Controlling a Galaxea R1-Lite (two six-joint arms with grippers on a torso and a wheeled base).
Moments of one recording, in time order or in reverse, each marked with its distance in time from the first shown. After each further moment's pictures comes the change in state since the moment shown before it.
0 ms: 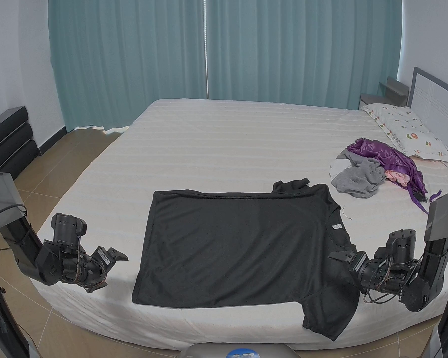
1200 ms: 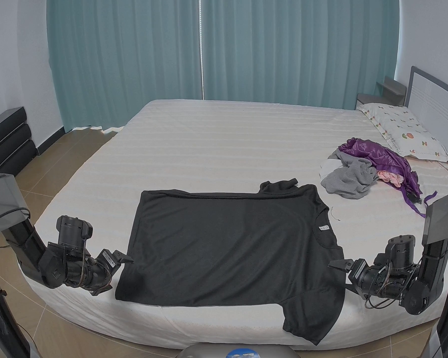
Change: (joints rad) left arm -0.045 -0.004 0.014 -0.002 0.011 -0.043; right arm 0.003 0.031 0.038 -0.011 0.002 -0.045
